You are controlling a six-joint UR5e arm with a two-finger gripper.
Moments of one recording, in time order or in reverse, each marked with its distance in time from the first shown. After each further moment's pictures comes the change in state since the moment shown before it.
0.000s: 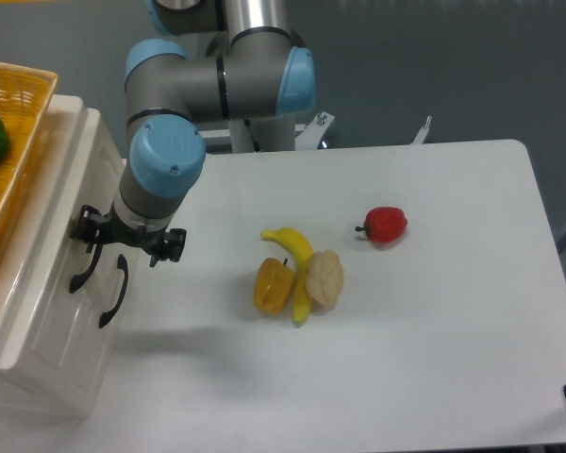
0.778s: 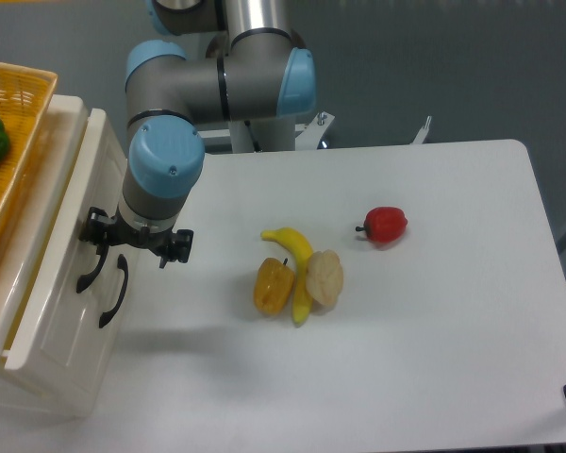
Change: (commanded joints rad) arm 0.009 -0.002 0.003 0.002 0.055 0.011
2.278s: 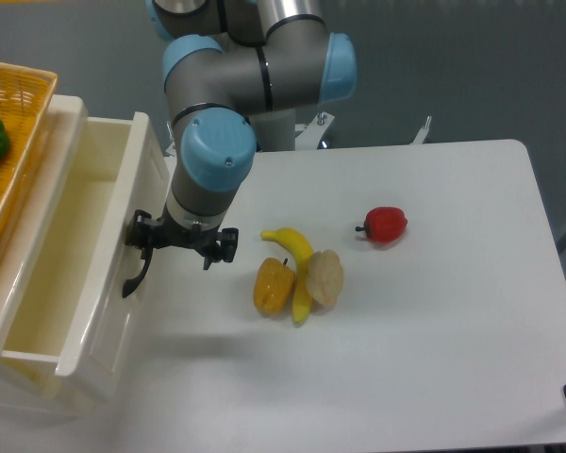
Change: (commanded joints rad) arm 0.110 0.018 0.005 -0.012 0.038 0.095
